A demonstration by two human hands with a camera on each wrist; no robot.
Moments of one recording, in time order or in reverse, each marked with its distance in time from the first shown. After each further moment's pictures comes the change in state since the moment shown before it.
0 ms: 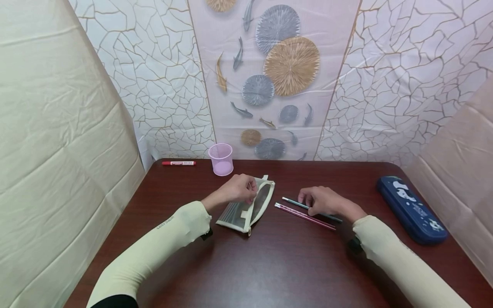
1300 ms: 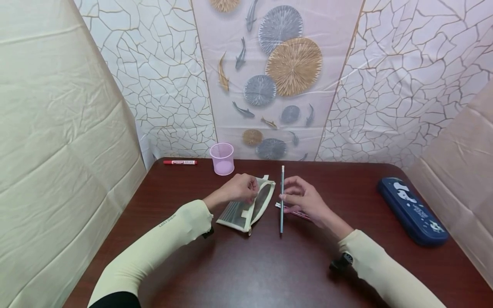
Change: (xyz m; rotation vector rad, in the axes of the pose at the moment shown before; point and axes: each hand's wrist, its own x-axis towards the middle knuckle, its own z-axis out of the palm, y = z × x) left_hand 0.003 -0.002 0.000 0.036 -0.008 0.020; right_hand -0.008 -0.079 0.026 1.111 0.242 -0.081
